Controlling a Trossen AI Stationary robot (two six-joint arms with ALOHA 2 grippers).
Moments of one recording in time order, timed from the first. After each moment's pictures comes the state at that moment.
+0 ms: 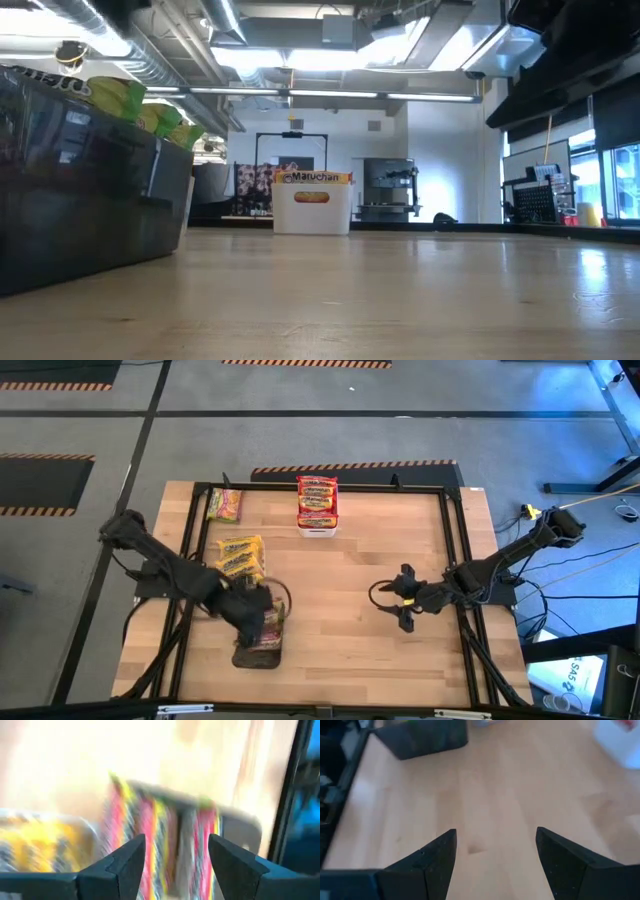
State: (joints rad) left arm -0.54 1.42 1.28 -1.03 -0.20 -0.80; right arm 0.49 1.05 0.55 -0.17 0.39 0.53
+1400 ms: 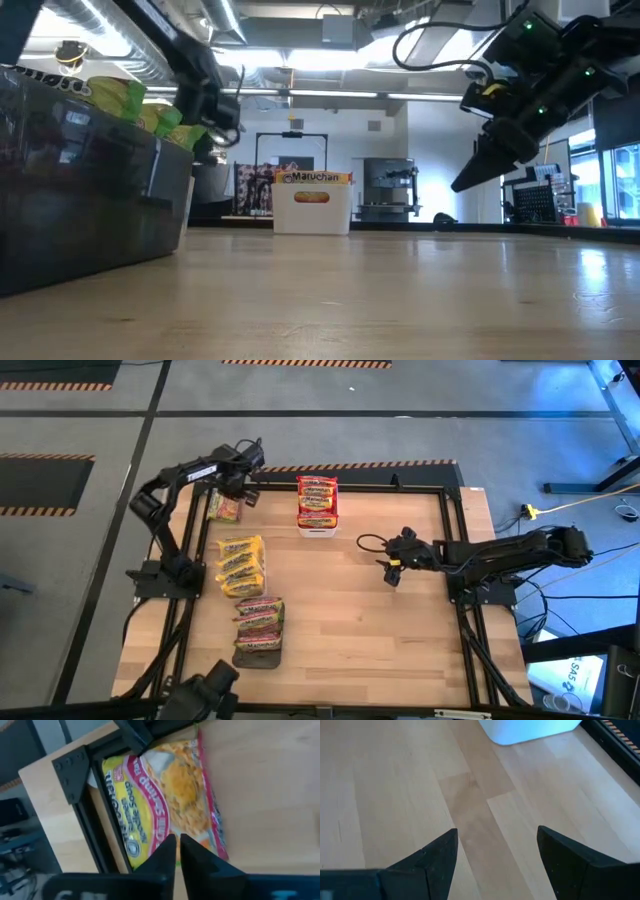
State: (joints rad) left arm 0.97 1.74 1.27 -1.12 -0.35 -0.33; right arm -0.09 1.10 0.38 -0.01 0.29 0.11
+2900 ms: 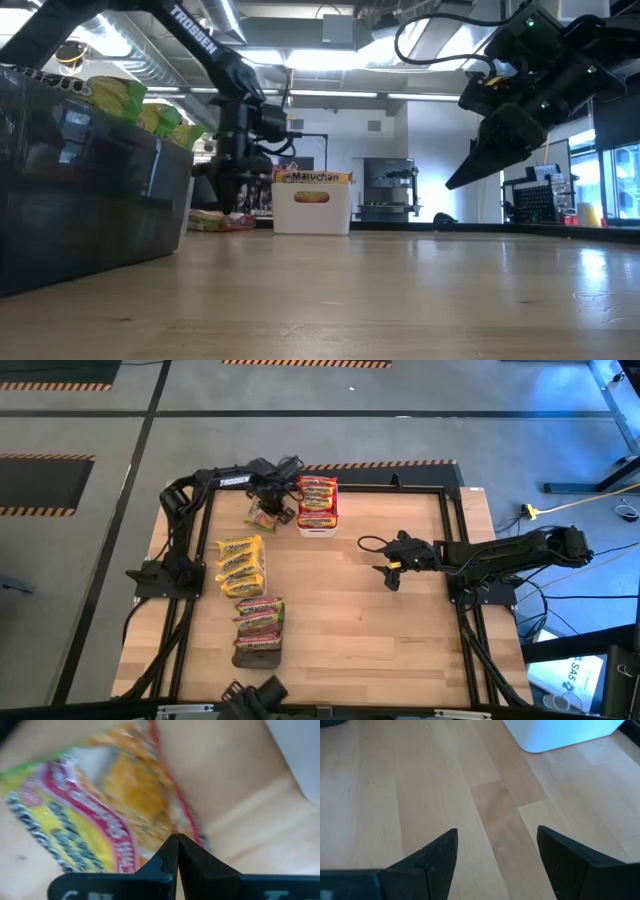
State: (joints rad) left arm 0.73 1.96 1.40 -0.97 0.00 -0.18; right arm -0.09 1.10 0.36 0.05 0.17 0.13
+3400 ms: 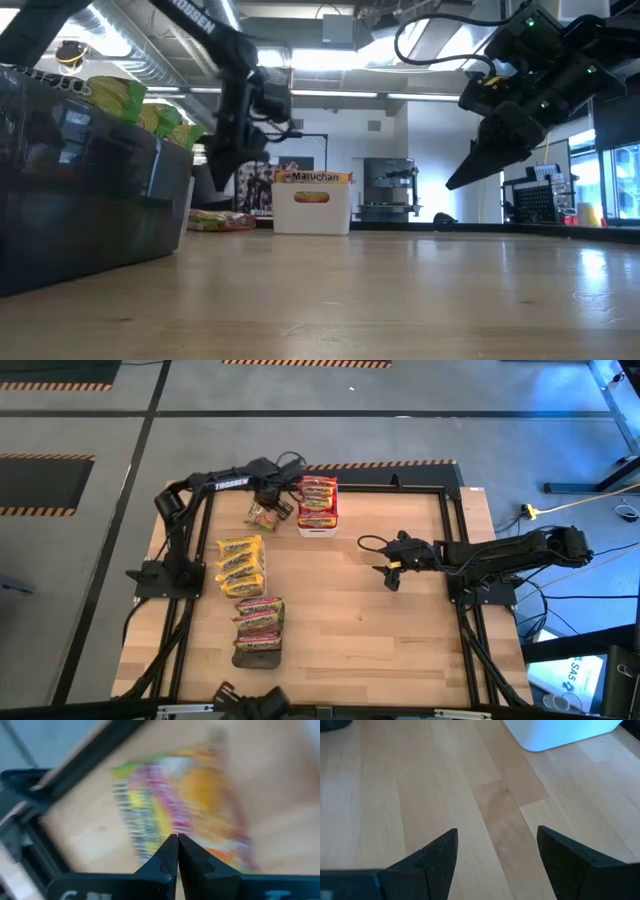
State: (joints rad) left arm 0.66 1.89 1.46 -1.08 -0.30 -0.33; right arm -0.09 1.10 0.36 0.05 0.16 0.15
